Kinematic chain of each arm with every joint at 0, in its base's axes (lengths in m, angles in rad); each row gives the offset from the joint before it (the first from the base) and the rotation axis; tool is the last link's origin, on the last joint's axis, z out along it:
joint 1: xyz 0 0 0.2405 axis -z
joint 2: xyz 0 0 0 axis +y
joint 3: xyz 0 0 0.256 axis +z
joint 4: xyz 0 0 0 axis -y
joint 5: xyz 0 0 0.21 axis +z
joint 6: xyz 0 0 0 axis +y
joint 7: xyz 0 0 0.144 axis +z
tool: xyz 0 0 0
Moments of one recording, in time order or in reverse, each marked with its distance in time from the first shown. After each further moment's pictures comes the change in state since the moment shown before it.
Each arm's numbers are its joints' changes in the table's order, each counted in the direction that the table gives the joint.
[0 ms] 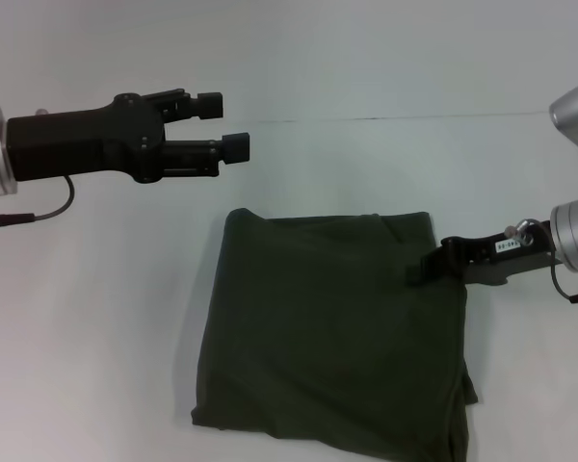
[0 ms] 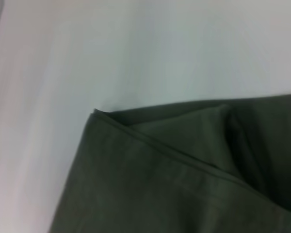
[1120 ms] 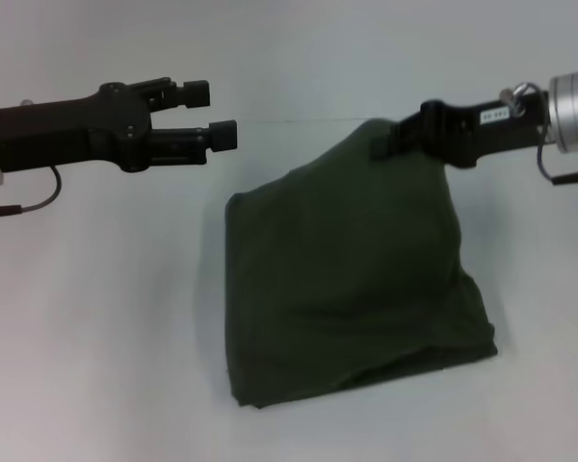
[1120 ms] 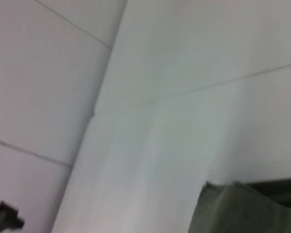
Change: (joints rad) left arm -0.009 0.006 -0.011 -0.027 -0.008 0.001 -0.012; right arm -0.077 -0.030 0.020 0.156 0.185 -0.113 0.114
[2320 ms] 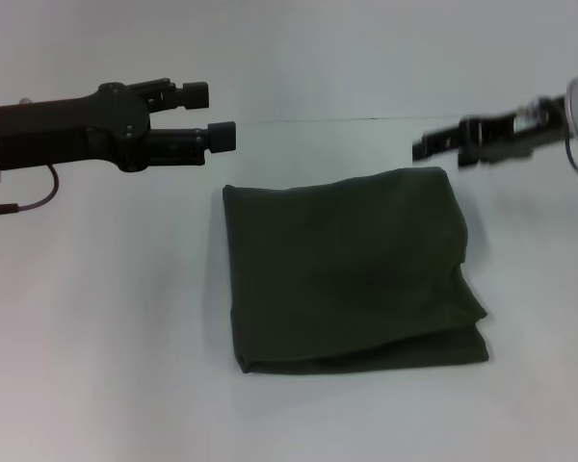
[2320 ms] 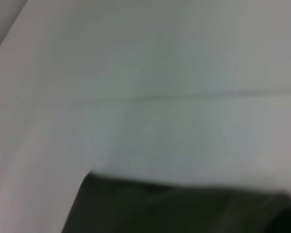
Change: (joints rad) left arm 0.003 0.006 0.009 -0.010 0.008 0.002 -0.022; right arm -0.013 -0.011 -0.065 0.041 -0.256 0.191 -0.012
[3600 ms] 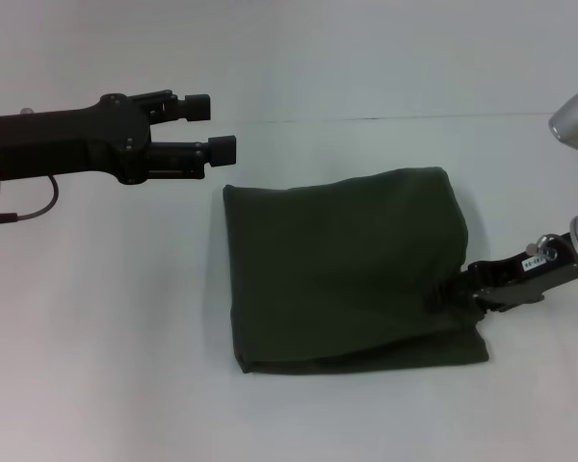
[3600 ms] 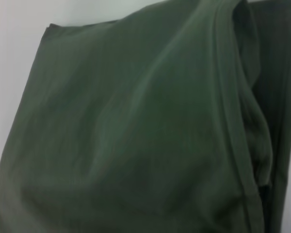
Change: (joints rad) left arm -0.006 -0.002 0.000 -0.002 0.014 0.018 0.006; right arm 0.084 0.035 -0.005 -0.112 -0.102 -0.147 0.002
